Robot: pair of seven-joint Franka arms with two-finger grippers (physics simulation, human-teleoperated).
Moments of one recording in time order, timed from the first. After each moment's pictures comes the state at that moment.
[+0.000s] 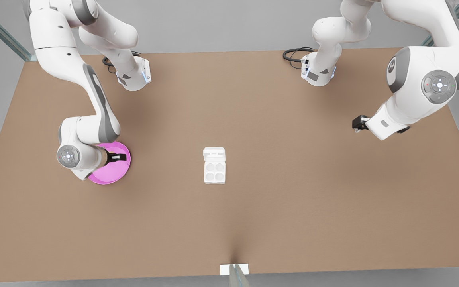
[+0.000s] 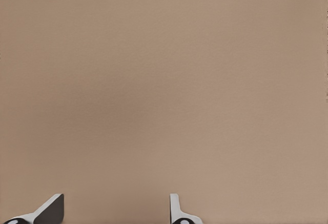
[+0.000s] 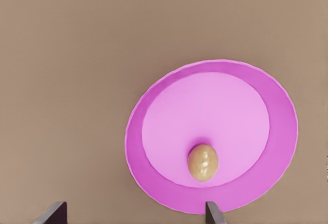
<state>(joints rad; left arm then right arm) -0.01 0.11 -0.13 -1.53 0.10 1.49 0.04 -0.14 0.28 0.18 -2.01 -0.08 2.00 0.07</state>
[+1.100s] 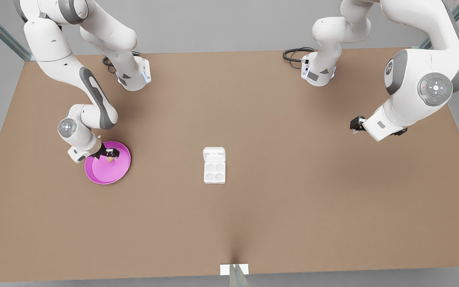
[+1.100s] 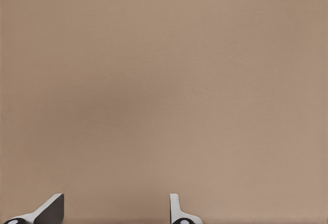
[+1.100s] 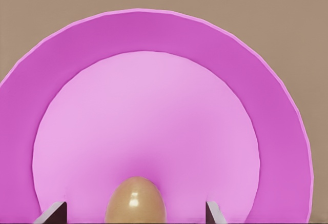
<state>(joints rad) -0.02 0.12 -0.13 -1.53 0.10 1.49 0.08 -0.32 0.27 0.18 -2.47 -0.09 2.73 -0.03</state>
